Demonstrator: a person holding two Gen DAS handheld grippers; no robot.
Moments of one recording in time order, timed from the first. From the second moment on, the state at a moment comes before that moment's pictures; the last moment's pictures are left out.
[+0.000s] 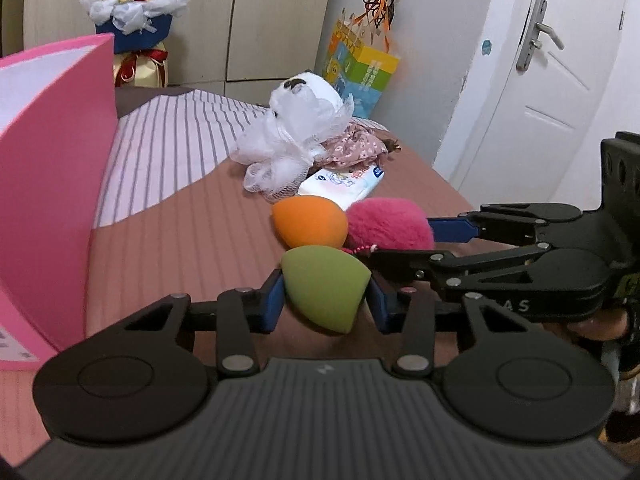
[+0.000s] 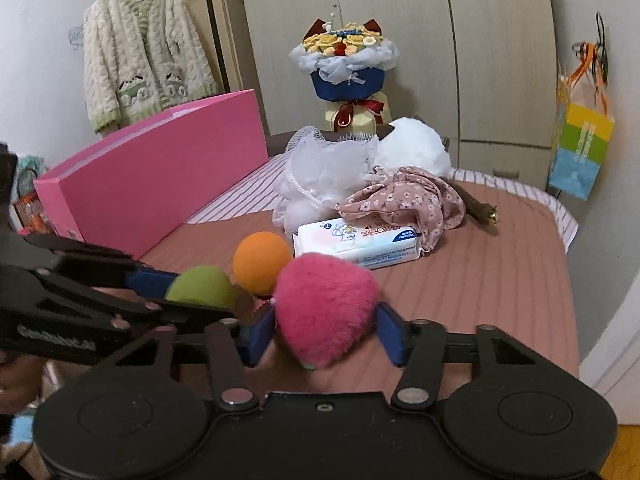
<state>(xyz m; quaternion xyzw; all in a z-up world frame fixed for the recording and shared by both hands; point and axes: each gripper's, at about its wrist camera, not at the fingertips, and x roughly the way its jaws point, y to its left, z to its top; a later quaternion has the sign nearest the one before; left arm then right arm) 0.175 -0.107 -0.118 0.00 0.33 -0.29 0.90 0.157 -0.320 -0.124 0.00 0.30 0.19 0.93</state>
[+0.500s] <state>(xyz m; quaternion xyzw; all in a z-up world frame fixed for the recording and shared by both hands) 0.151 -0.072 -0.109 -0.03 0.34 -0.27 0.90 0.109 -0.322 -0.120 0.04 0.29 0.12 0.95</state>
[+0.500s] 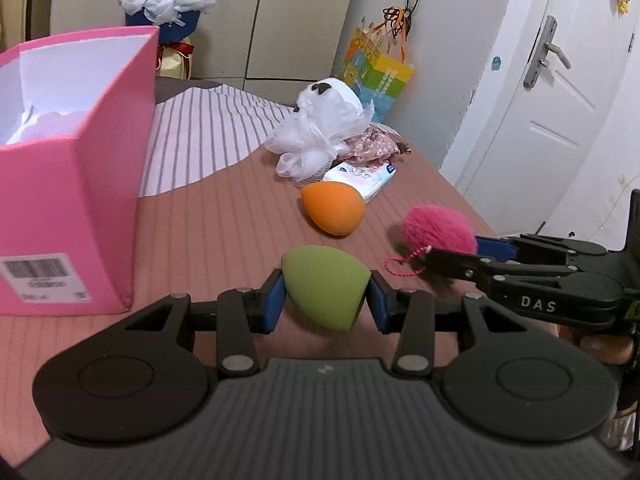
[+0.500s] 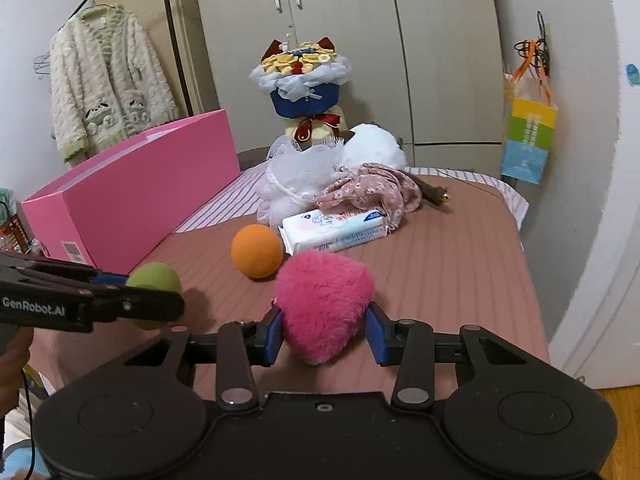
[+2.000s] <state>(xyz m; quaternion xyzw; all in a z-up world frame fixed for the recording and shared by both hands) 0.089 0.087 0.006 0.03 0.37 -0.26 0.89 0.073 -0.155 -0.006 -0.01 0.35 0.33 0.88</state>
